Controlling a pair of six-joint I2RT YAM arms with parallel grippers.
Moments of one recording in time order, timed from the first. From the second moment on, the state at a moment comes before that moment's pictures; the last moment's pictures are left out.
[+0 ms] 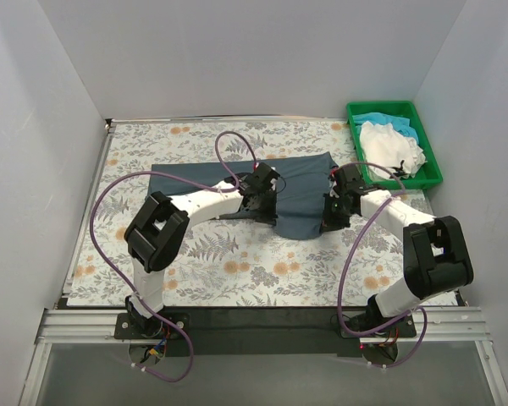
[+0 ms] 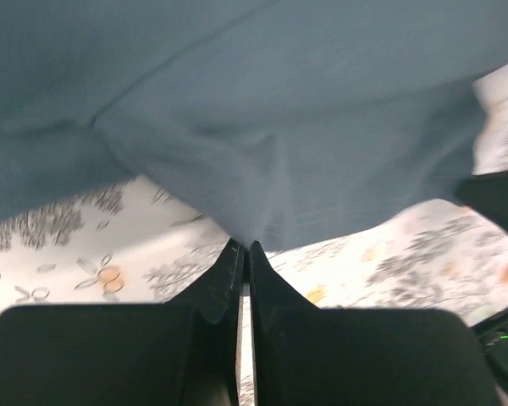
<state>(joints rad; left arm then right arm) -0.78 1.94 1.36 -0.46 0.07 -0.68 0.30 1.53 0.87 -0.54 -0.21 0.38</state>
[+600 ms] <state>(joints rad) -0.60 2.13 1.71 -0.45 0.10 -0.68 0.27 1.86 1.51 -0.57 -0.19 0.26</state>
